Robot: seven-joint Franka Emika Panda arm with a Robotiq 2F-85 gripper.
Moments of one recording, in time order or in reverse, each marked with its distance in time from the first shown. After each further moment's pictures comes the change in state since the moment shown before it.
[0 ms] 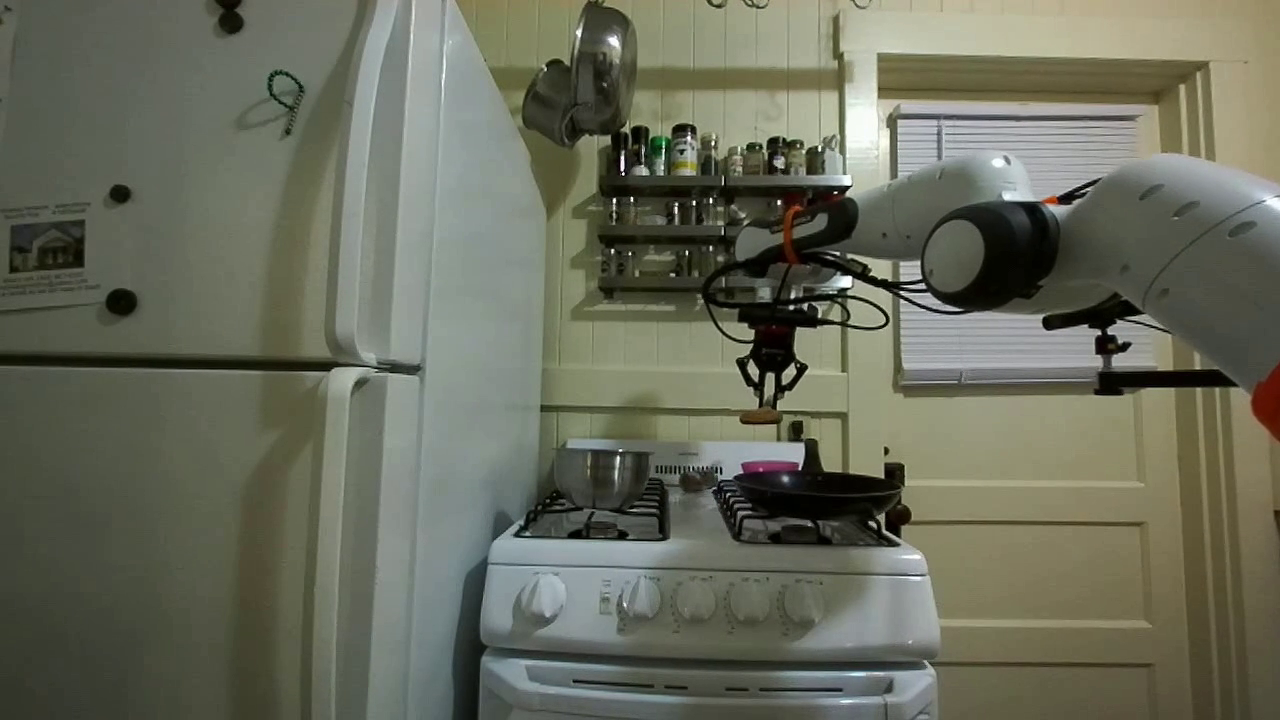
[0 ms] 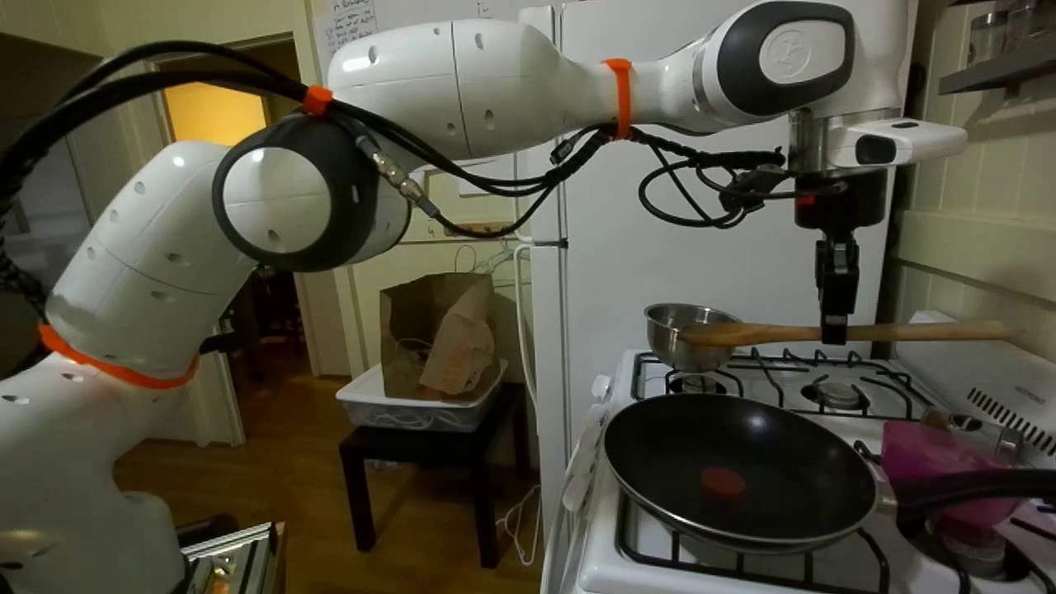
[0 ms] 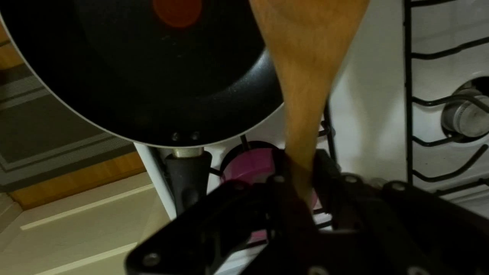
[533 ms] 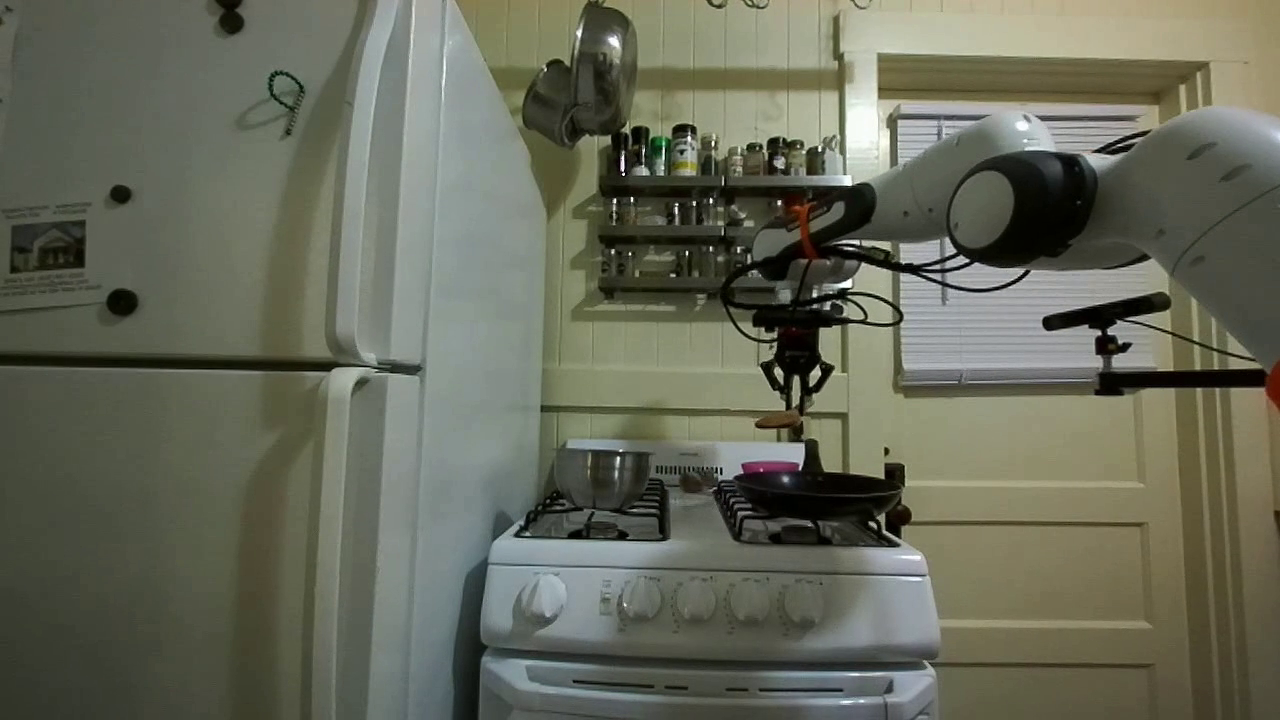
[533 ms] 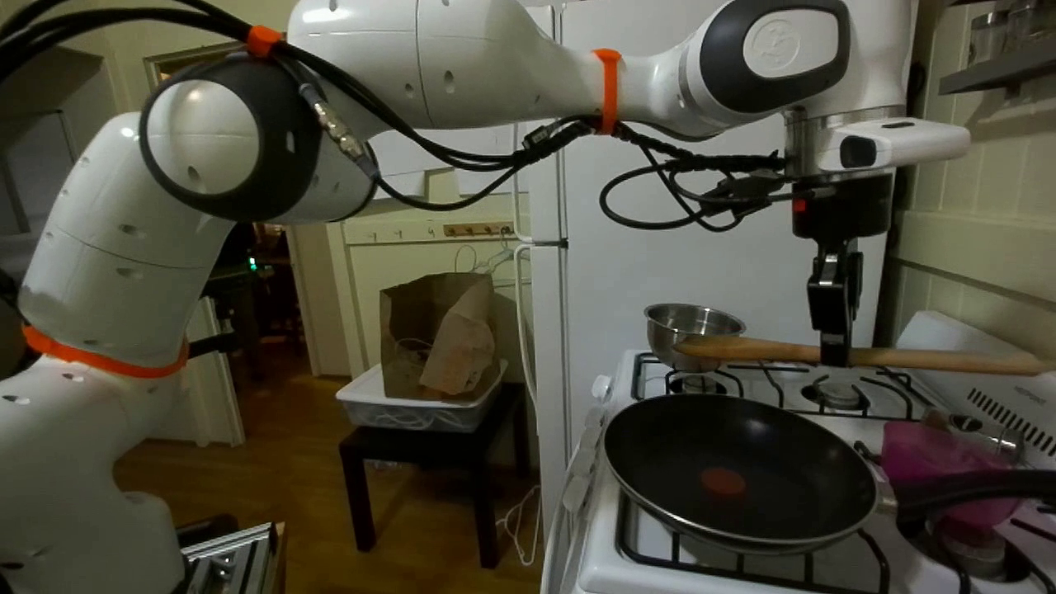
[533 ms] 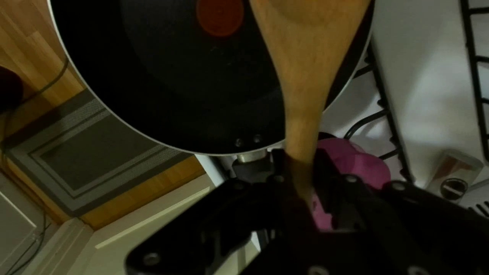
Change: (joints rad) arm 0.004 -0.154 -0.049 -0.268 -0.030 0.093 0.154
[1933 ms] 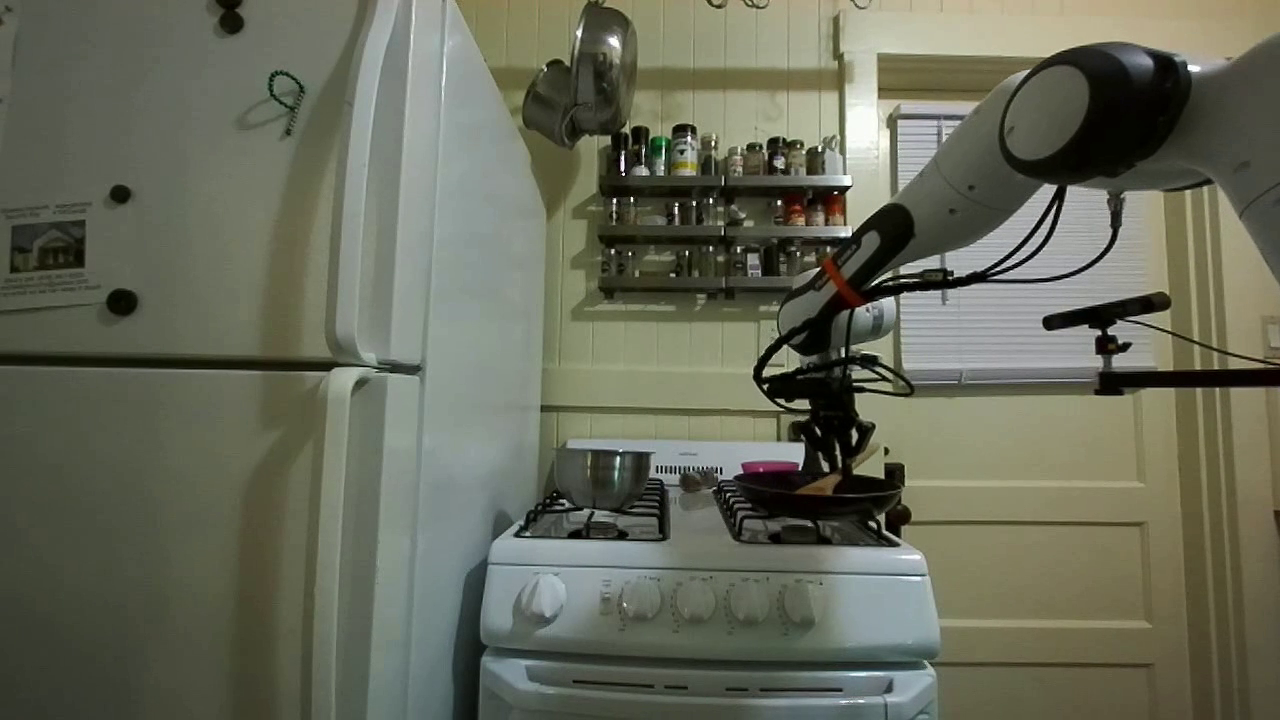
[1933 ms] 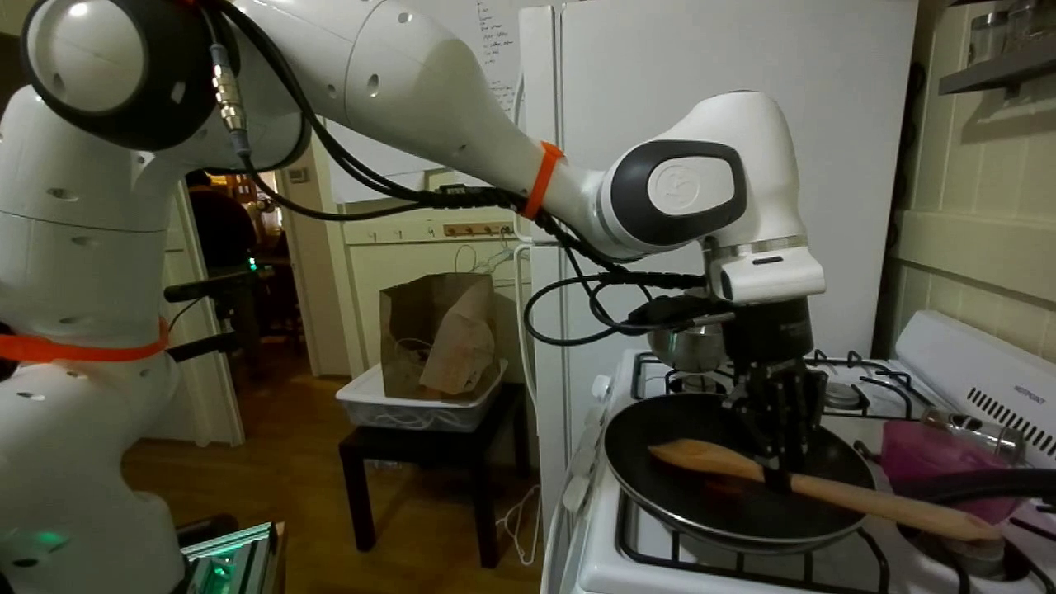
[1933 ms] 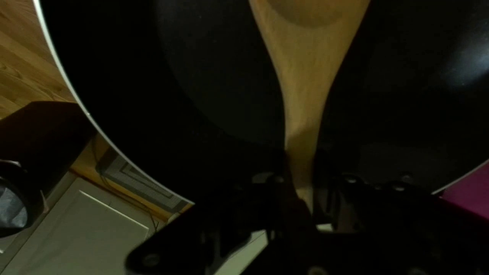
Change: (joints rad) arm 0.135 -0.254 -0.116 -0.673 -0.219 0.428 0.442
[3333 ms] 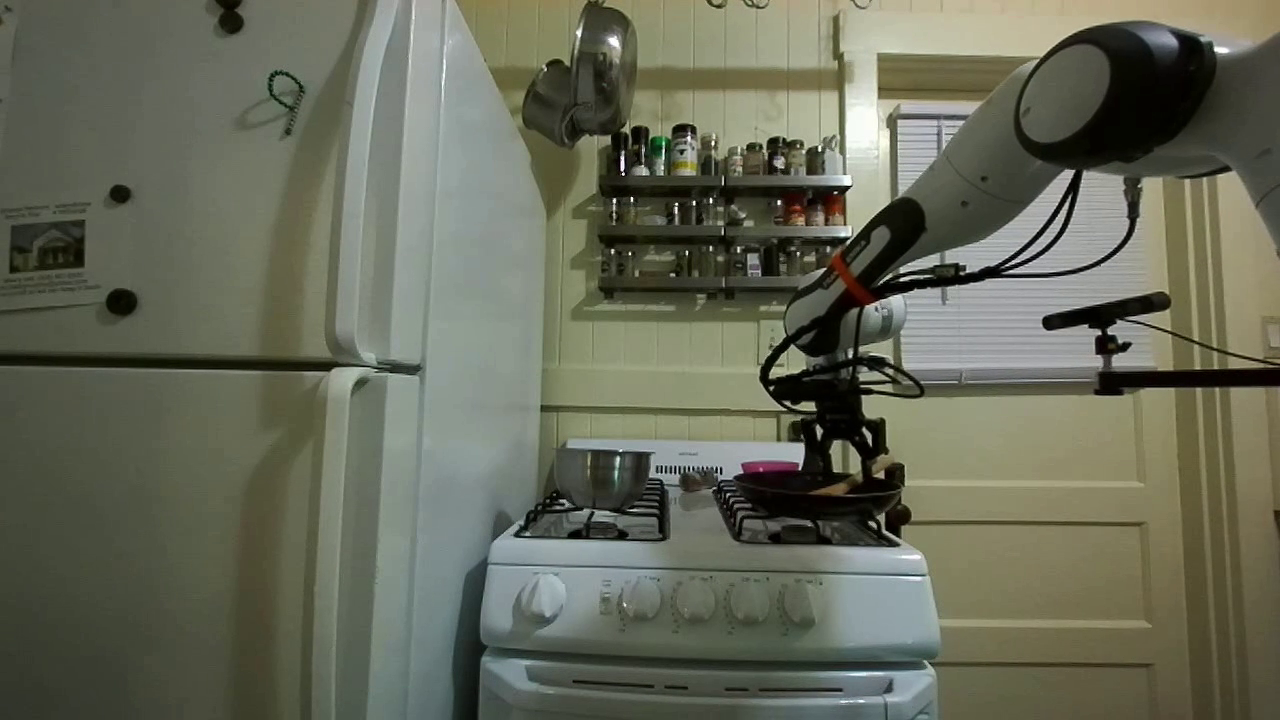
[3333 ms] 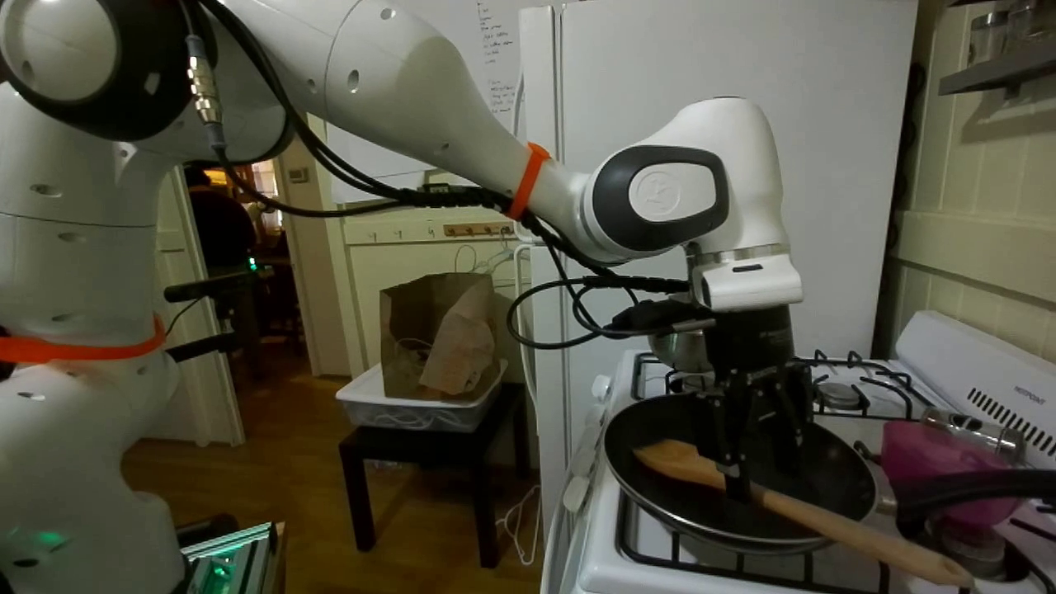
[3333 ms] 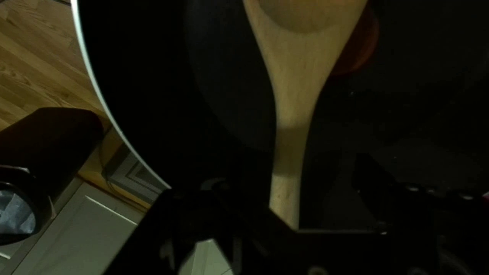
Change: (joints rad) arm 0.003 -0.047 0.000 -0.072 -0.004 0.015 0.009
